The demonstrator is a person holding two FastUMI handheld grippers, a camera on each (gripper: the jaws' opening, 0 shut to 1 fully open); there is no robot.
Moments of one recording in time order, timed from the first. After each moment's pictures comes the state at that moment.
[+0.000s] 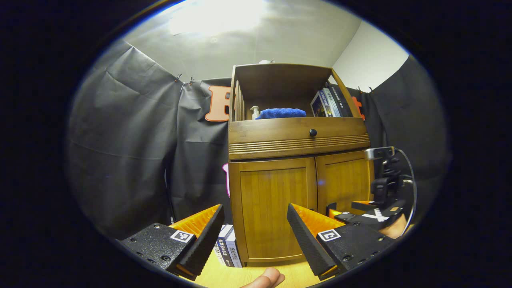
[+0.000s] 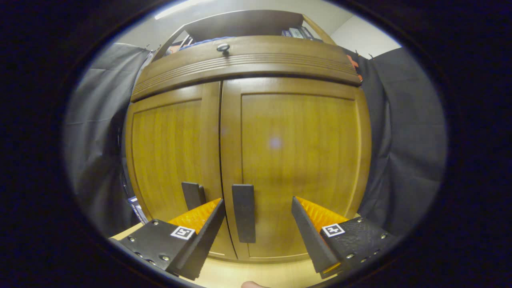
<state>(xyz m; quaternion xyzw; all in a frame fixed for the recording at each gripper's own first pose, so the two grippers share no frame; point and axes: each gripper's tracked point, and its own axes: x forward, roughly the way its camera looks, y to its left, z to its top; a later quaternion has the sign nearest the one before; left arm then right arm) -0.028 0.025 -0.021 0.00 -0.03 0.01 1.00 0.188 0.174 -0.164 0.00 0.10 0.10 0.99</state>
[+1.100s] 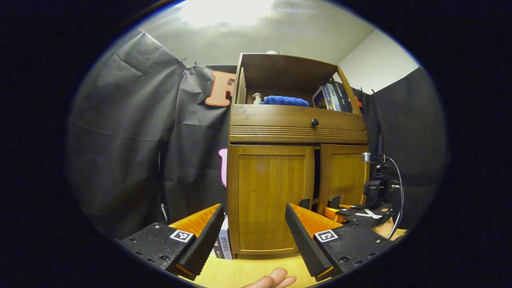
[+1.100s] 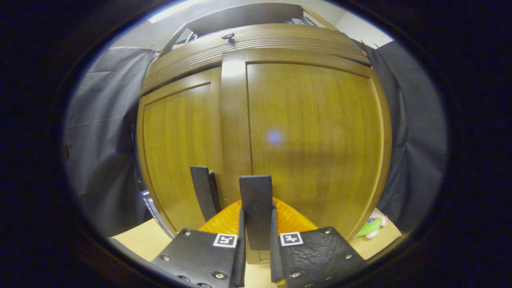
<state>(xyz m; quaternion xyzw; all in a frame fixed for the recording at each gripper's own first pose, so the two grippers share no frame) -0.027 0.031 -0.055 -0.03 0.01 0.00 1.00 0.168 0.182 -0.179 0.02 0.12 0.16 0.98</state>
